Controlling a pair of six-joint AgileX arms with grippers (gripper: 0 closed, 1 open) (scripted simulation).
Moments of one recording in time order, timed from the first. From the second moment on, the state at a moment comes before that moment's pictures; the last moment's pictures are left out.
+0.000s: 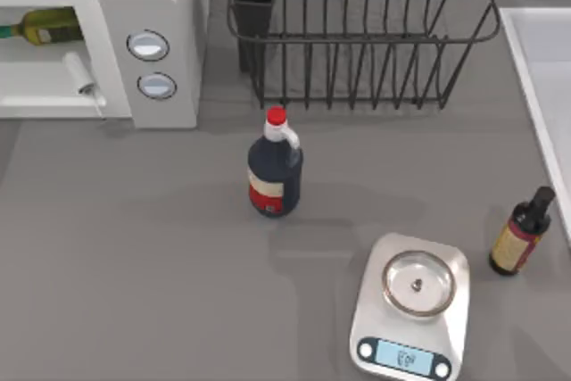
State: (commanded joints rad) left arm 1.06 1.78 1.38 -0.75 0.67 0.93; right arm 0.00 0.00 0.00 0.00 0.00 0.00
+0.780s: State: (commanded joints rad) left arm 1.06 1.88 1.13 -0.39 0.68 0.93; right arm 0.00 0.00 0.00 0.00 0.00 0.00
